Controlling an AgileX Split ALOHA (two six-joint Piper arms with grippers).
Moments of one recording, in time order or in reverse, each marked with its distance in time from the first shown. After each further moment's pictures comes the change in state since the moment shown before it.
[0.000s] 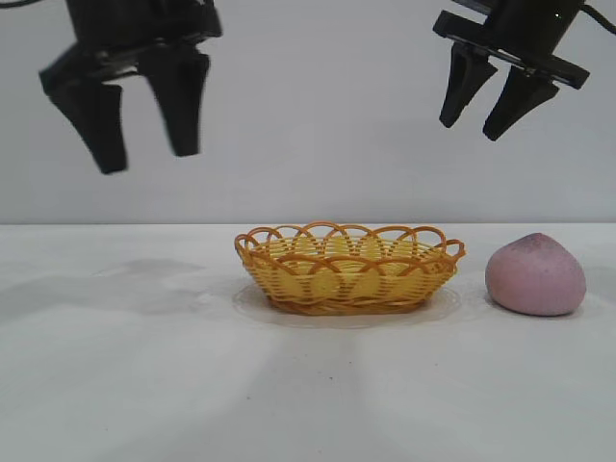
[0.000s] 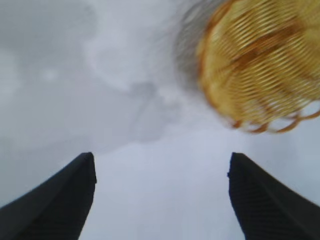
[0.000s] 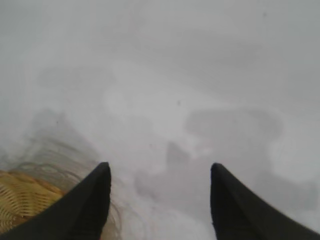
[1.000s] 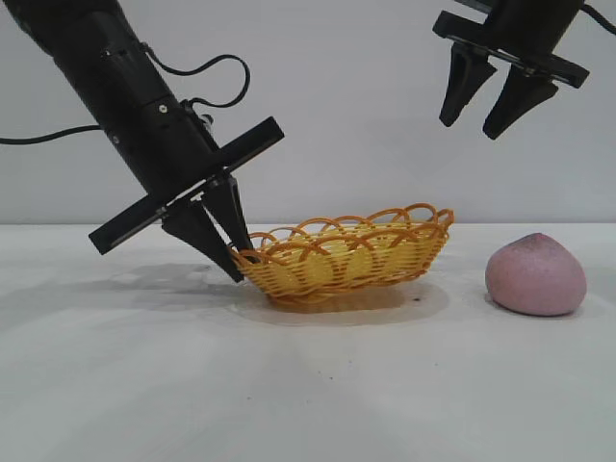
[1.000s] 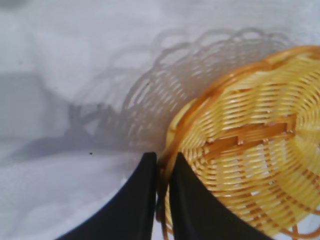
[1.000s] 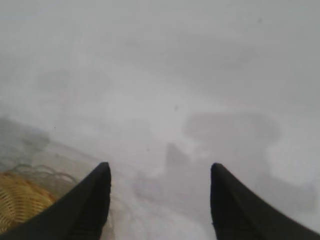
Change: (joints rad) left arm 0.000 0.156 0.279 -0.712 -0.439 0.026; right arm 0.000 0.000 0.000 0.000 -0.018 0.000
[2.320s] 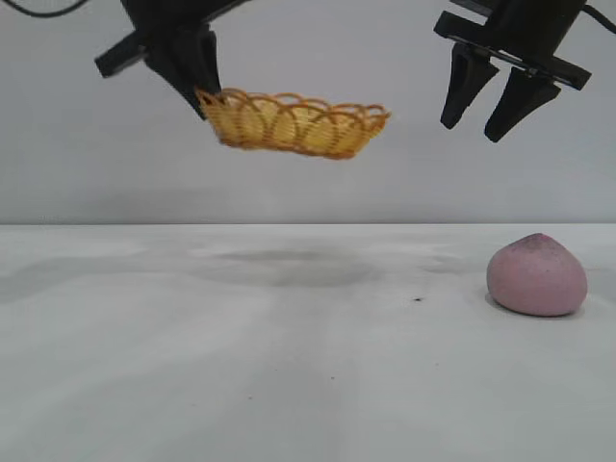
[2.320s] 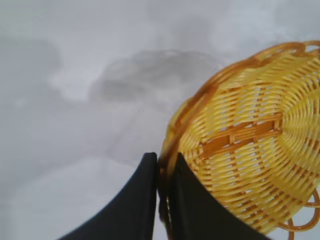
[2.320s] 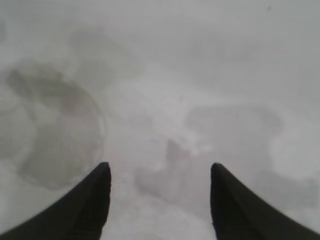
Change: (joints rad) left arm 0.074 0.058 -0.626 0.384 0.466 -0.134; right arm 0.000 0.000 0.000 -0.005 0.032 0.002
